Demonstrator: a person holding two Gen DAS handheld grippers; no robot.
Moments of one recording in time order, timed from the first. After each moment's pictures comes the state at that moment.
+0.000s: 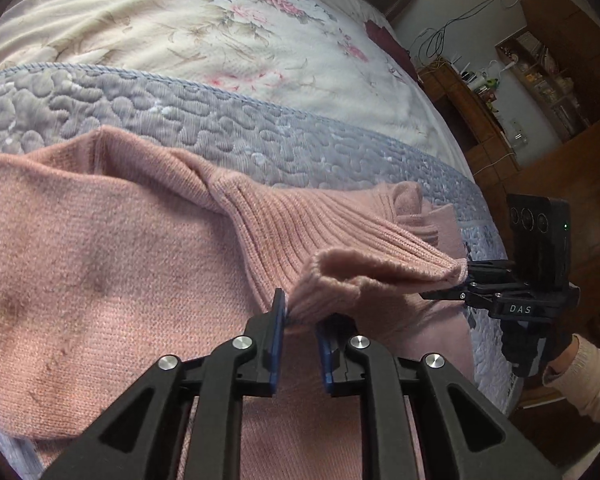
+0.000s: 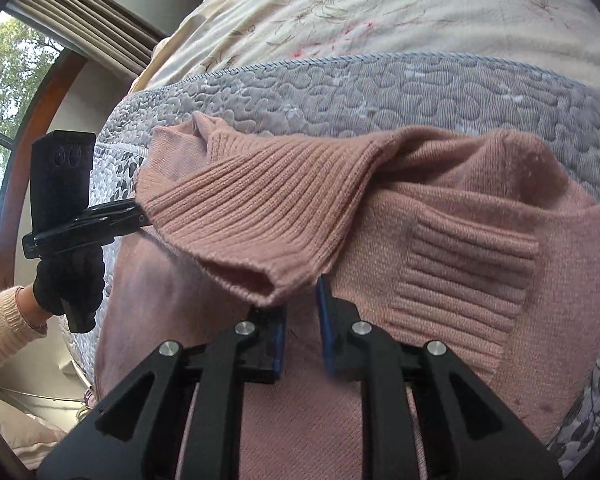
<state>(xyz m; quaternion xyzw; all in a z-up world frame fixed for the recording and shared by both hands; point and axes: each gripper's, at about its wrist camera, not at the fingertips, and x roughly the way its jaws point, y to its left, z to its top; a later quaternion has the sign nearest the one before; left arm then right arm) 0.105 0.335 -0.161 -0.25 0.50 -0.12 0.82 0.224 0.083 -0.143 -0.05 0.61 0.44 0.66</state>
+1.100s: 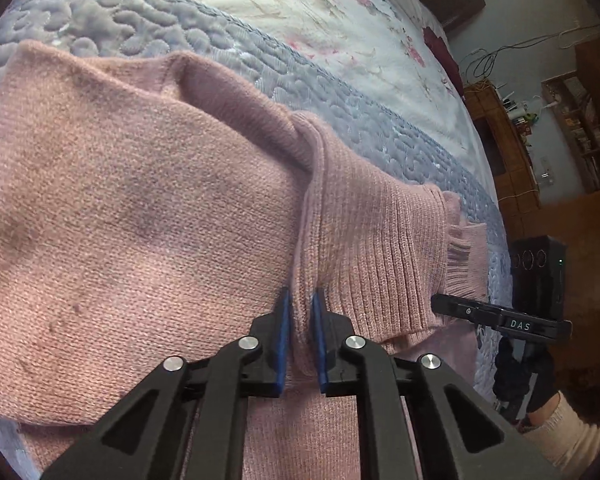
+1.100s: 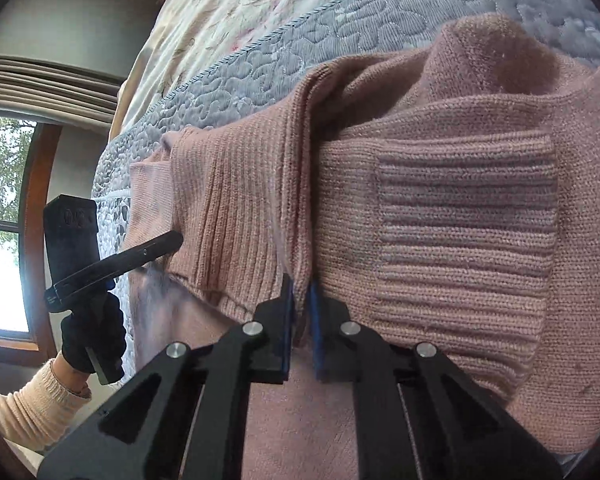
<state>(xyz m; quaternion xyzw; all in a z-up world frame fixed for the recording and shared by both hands) 0.099 0.363 -0.193 -0.34 0.52 -0.06 0.78 0.233 0.064 -0.179 0.08 0.67 0.38 0.63</state>
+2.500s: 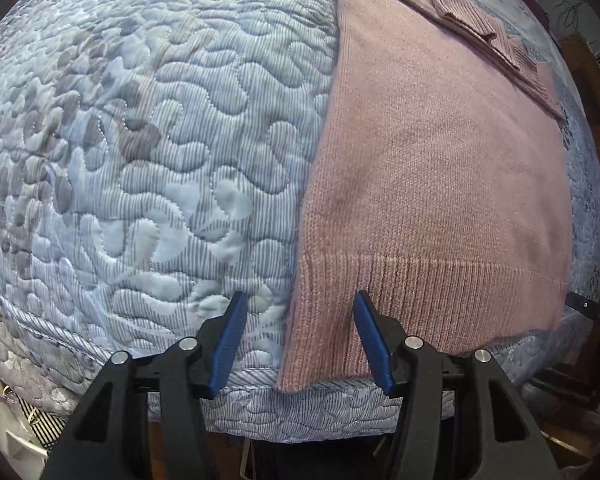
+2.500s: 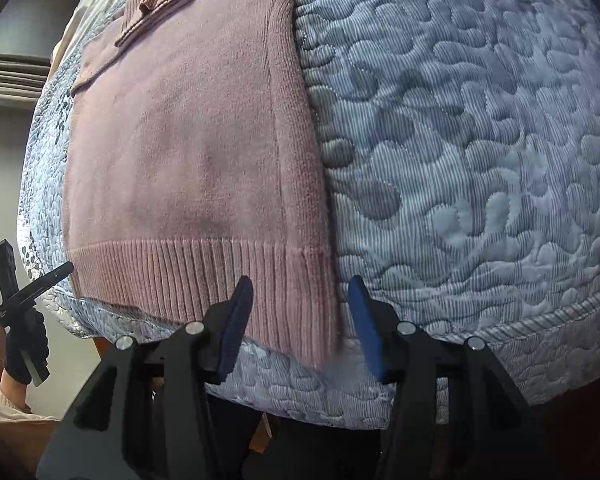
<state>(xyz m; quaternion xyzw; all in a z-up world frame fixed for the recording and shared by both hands) -0.242 0.326 -0.155 -0.23 0.66 0.12 0.70 -0.067 -0.154 -0.133 0.02 0.74 0.21 0.64</state>
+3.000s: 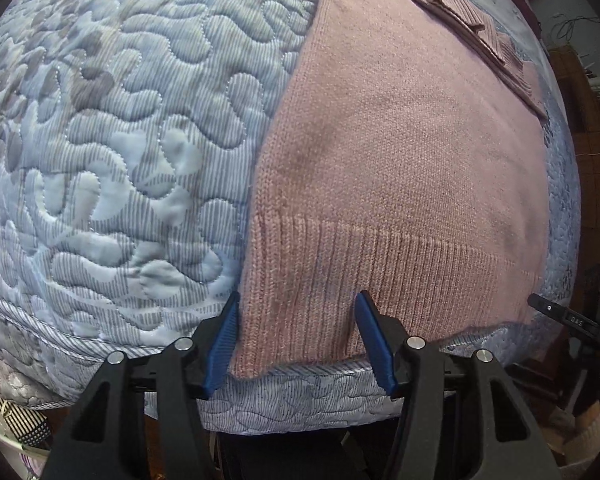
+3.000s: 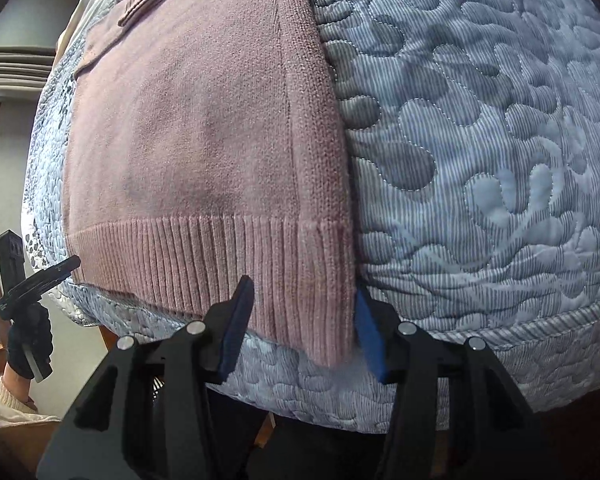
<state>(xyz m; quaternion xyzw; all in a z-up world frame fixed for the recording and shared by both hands) -0.260 0.305 -0.171 -0.29 0.66 0.07 0.69 -0.078 -0.143 -0.150 0.02 0.74 0.23 0.63</state>
